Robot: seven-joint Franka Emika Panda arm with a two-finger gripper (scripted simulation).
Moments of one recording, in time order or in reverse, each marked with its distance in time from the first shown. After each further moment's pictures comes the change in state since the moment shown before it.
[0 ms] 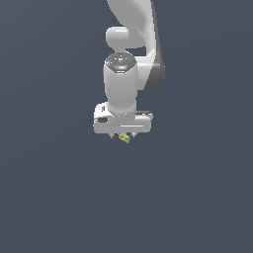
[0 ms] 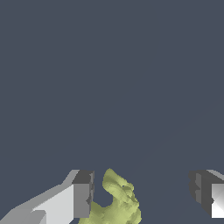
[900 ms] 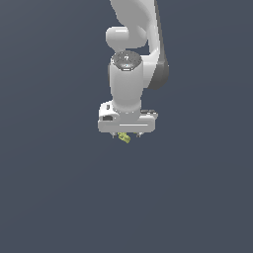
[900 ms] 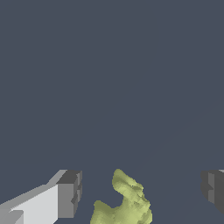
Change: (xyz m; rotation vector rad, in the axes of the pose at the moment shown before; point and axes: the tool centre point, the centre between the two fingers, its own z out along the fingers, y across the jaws) arm -0.002 -0.016 -0.001 0.007 0.014 0.021
